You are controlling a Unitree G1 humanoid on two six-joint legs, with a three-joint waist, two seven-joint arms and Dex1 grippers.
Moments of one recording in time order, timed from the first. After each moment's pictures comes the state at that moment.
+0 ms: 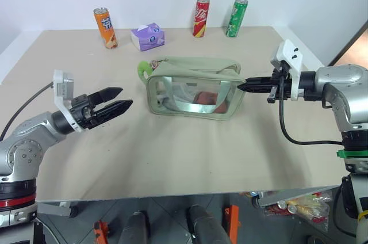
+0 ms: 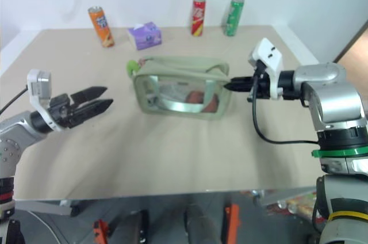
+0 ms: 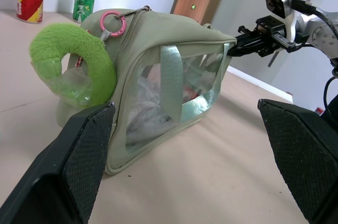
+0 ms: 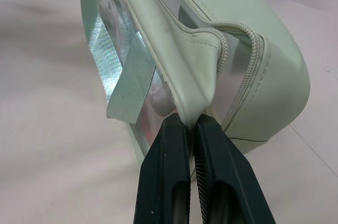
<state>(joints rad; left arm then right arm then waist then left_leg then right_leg) -0.36 0.68 0.32 -0.08 -0.91 0.68 -0.96 -0.85 -0.88 0.07 0.15 0.32 0.58 1.19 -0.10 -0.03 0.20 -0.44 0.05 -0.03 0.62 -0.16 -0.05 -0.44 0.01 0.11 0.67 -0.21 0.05</state>
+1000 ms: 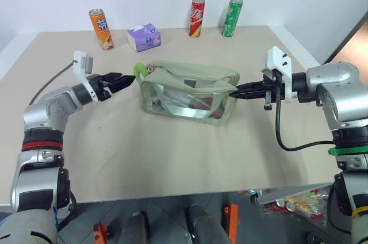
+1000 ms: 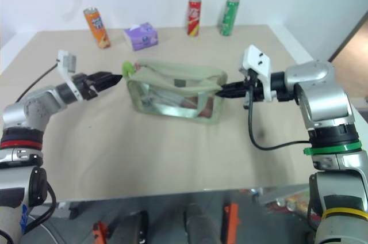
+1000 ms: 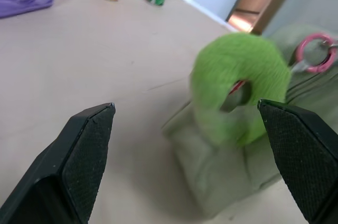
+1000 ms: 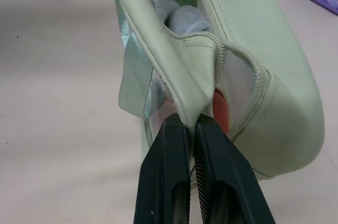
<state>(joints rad) -0.85 0.58 0.18 0.61 -0.56 0.57 -0.96 -0.86 -0.85 0.11 0.18 0.25 0.45 1.35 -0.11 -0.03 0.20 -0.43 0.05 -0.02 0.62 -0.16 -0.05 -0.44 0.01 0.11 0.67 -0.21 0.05</state>
